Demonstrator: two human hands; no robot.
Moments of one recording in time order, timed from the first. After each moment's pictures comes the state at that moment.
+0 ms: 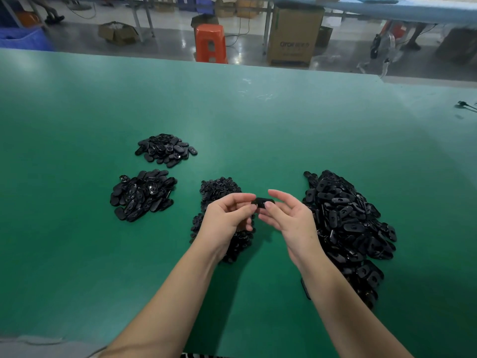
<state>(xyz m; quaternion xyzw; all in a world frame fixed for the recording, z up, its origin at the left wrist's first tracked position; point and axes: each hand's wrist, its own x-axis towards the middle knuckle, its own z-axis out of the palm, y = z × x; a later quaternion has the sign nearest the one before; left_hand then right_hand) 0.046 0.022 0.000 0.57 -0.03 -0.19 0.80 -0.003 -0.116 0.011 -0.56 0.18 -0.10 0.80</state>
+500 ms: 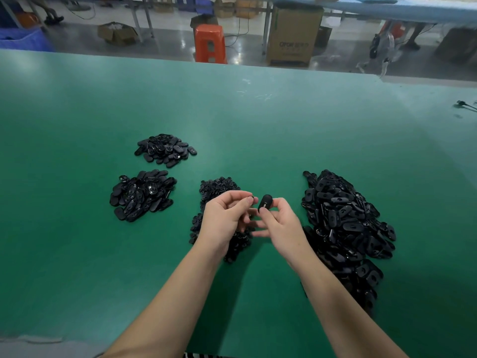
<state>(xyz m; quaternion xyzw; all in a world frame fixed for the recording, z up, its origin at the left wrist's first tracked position) 0.047 0.017 0.002 0.61 -0.01 -0.15 0.78 -0.005 -0.109 0.000 -0.67 0.16 -0.03 0.72</state>
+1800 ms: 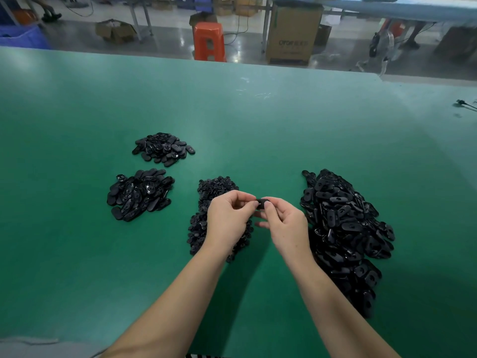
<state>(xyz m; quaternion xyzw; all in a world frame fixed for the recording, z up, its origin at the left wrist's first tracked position) 0.048 0.005 0.001 0.75 -0.02 -0.07 0.65 -0.002 -0.112 -0.011 -0.71 0.18 -0.15 0.66</state>
